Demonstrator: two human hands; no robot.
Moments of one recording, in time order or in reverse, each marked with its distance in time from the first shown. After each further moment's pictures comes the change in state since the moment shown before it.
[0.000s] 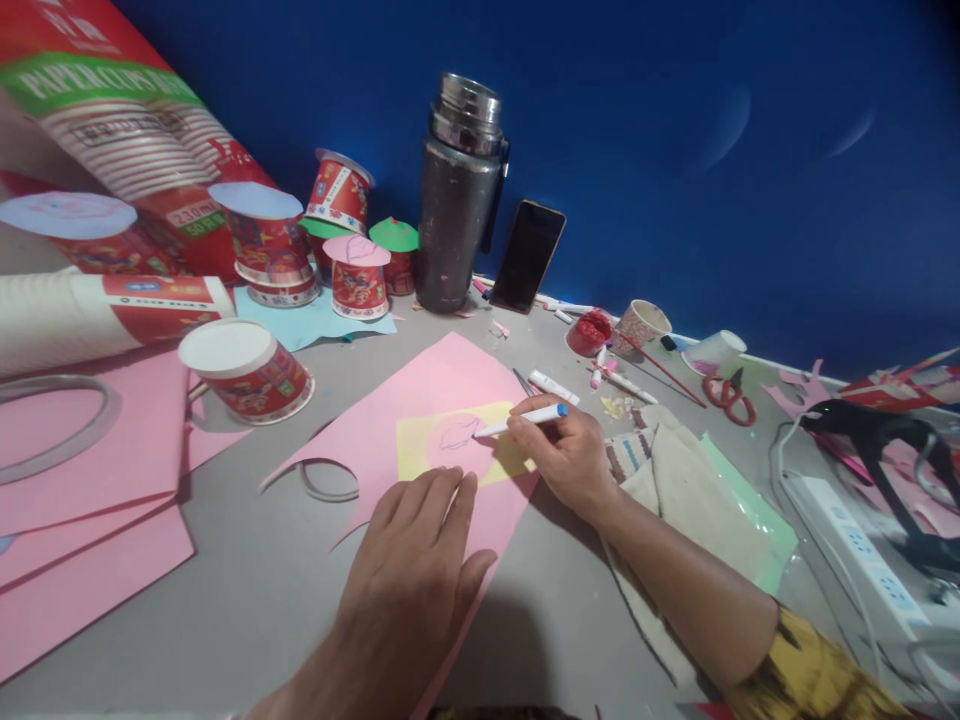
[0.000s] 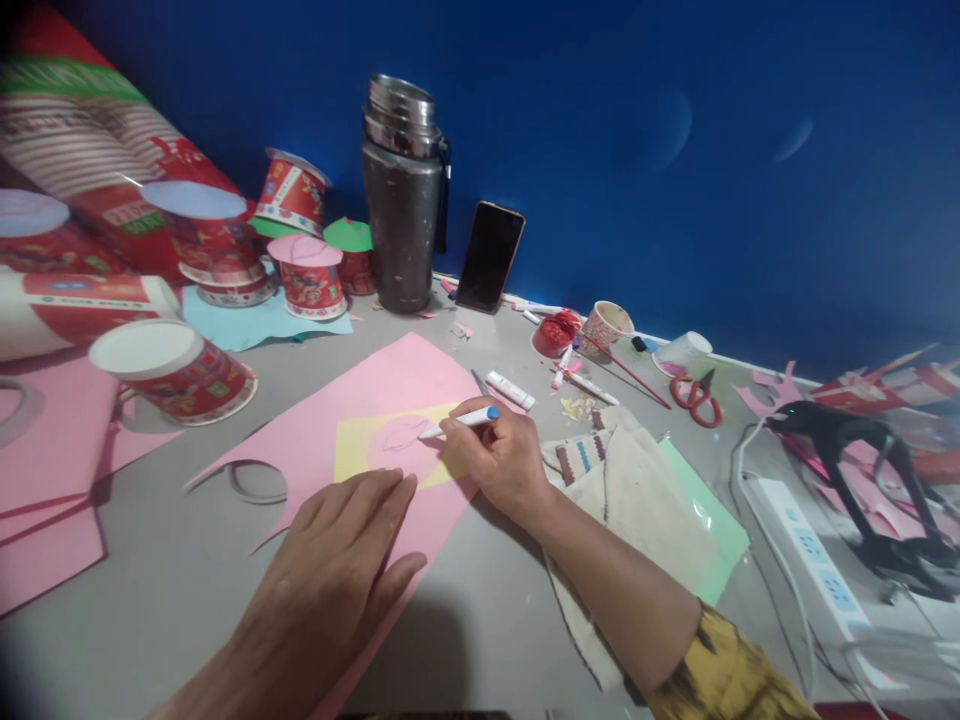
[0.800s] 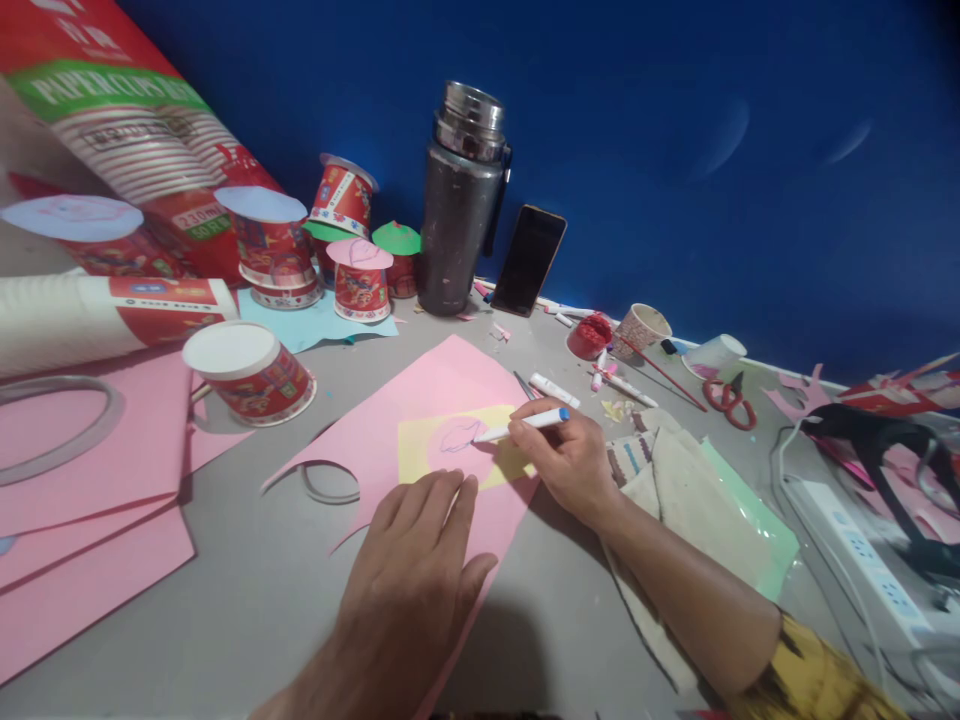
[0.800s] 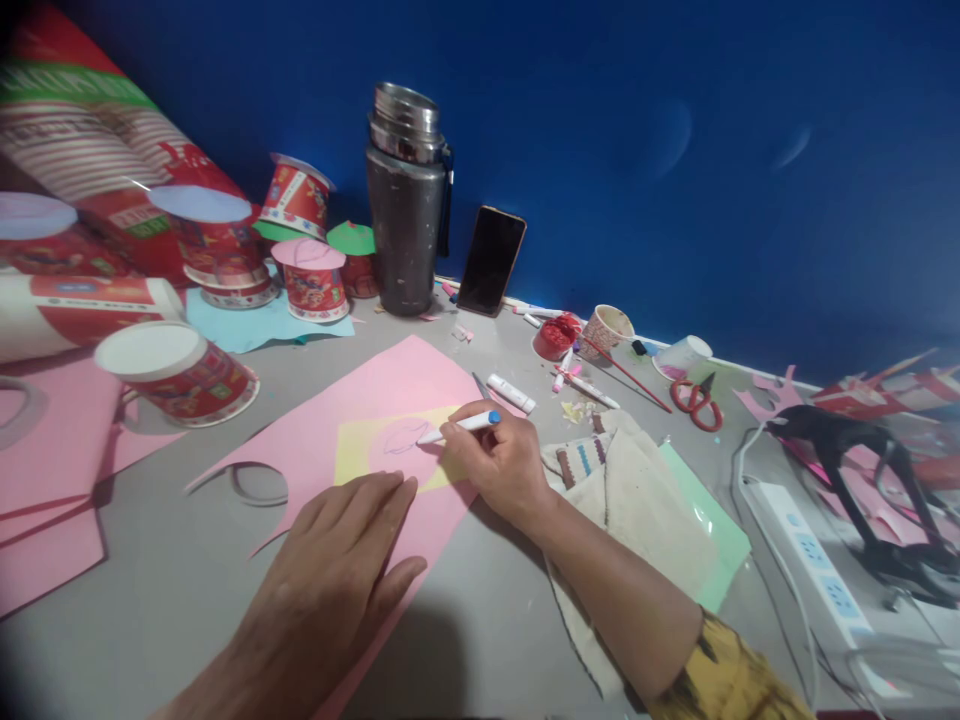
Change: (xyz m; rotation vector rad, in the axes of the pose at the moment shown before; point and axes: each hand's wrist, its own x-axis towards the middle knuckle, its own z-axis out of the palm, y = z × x) left_hand 0.000 0.000 0.002 0.020 0.035 -0.003; right_hand 0.001 0.001 -0.001 -0.004 0.002 0.000
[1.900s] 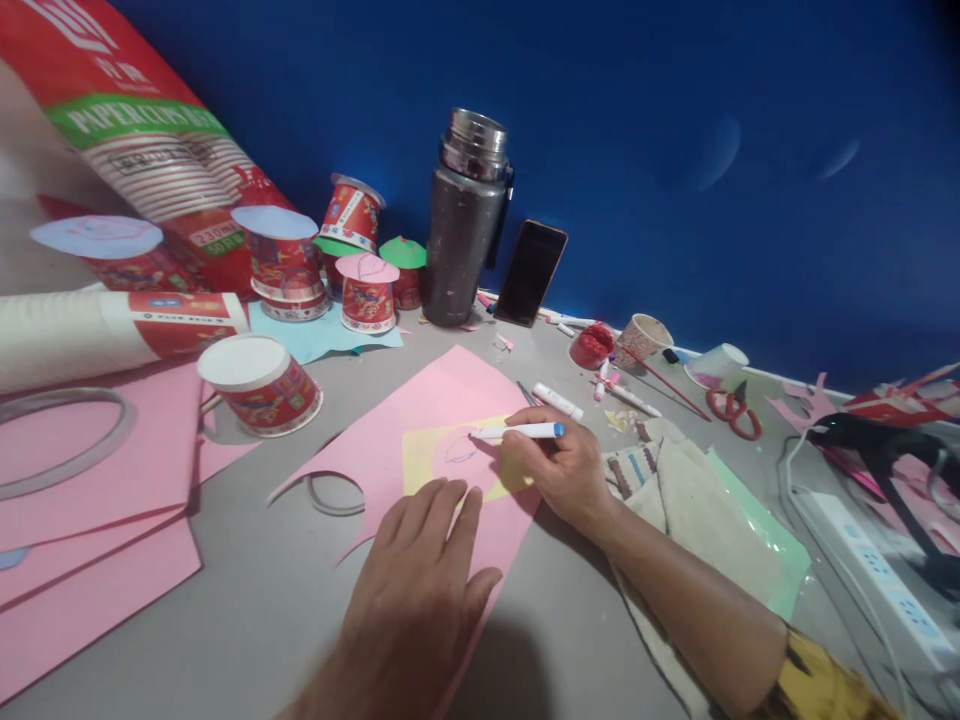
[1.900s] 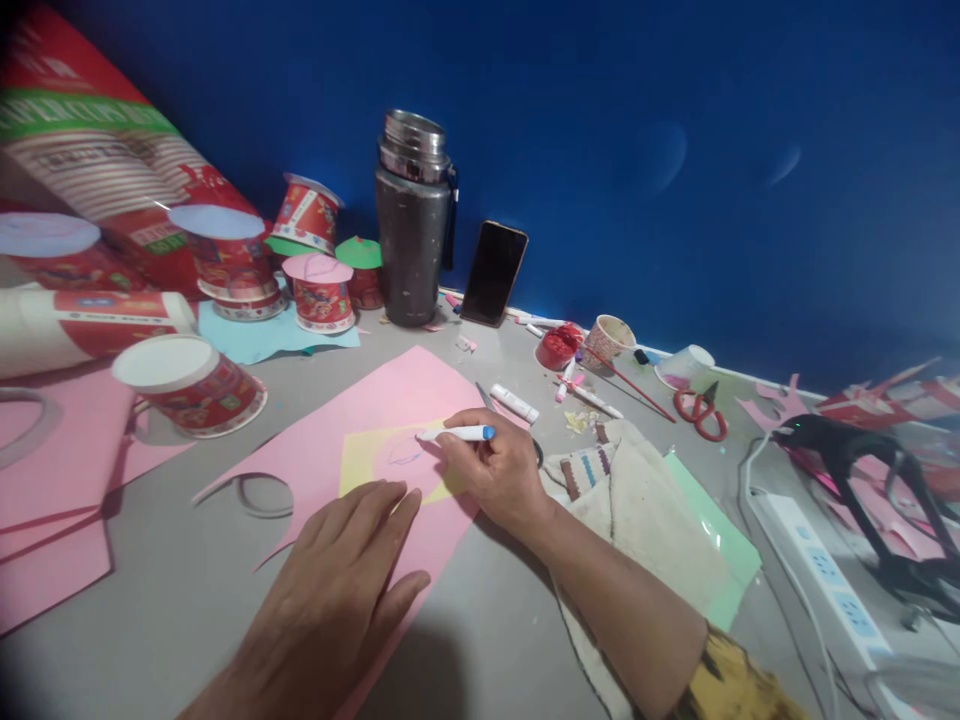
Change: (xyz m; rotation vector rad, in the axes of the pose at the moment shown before) left_hand -0.003 0.002 0.001 0.005 0.012 -0.010; right_hand 0.002 0.000 0.009 -0.021 0.027 -0.045
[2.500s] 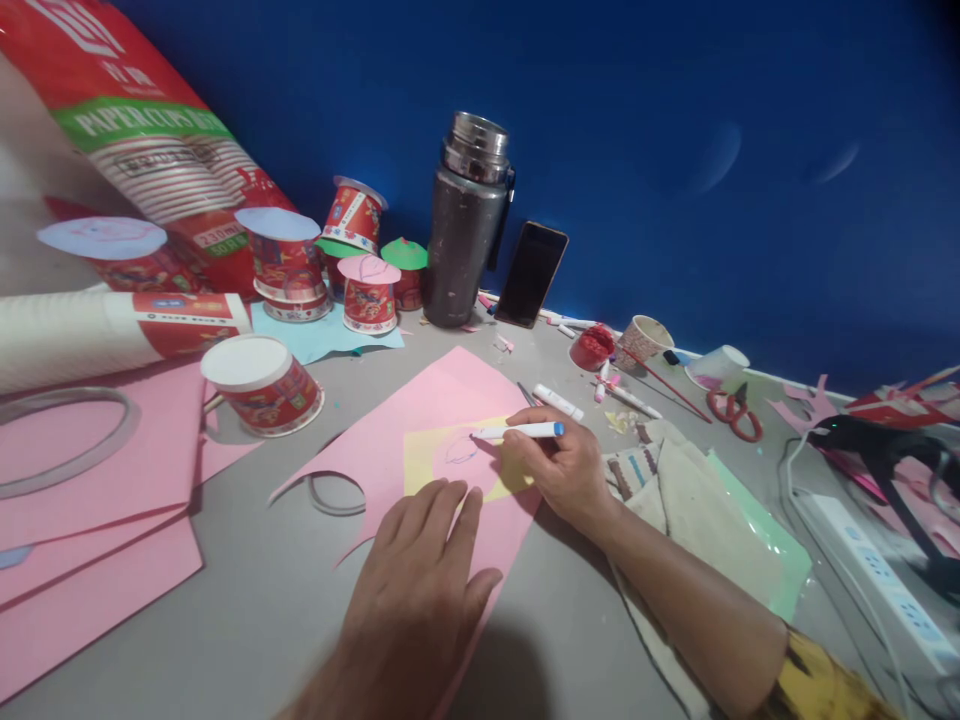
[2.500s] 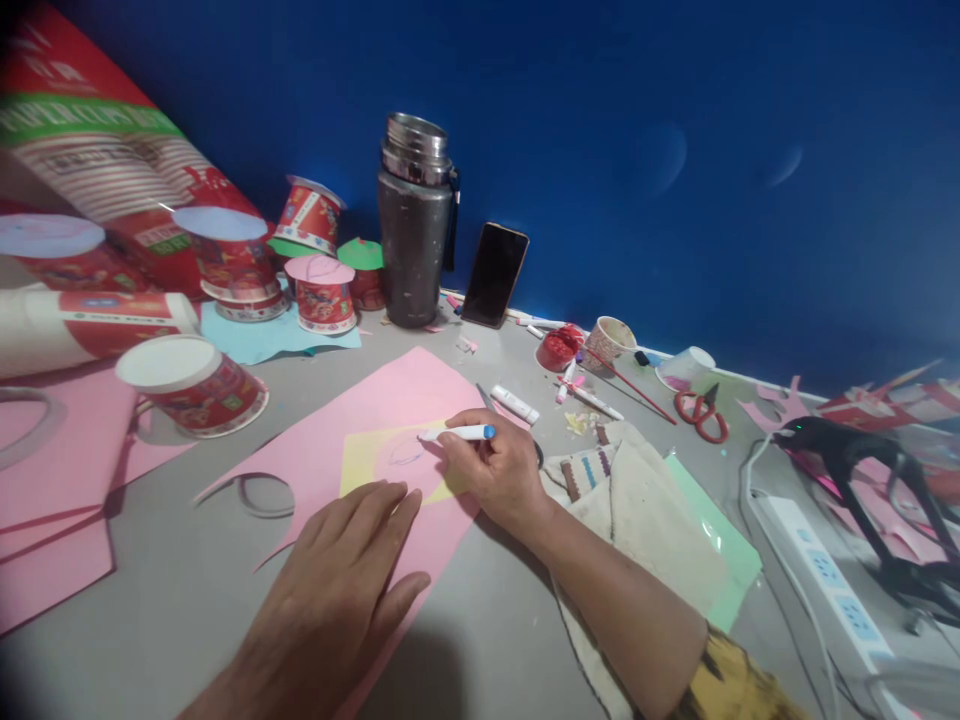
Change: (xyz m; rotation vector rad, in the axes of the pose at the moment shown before) left_hand -0.001 -0.003 0.002 0.032 0.008 0.019; right_hand 0.001 0.001 0.001 -0.002 0.018 0.029
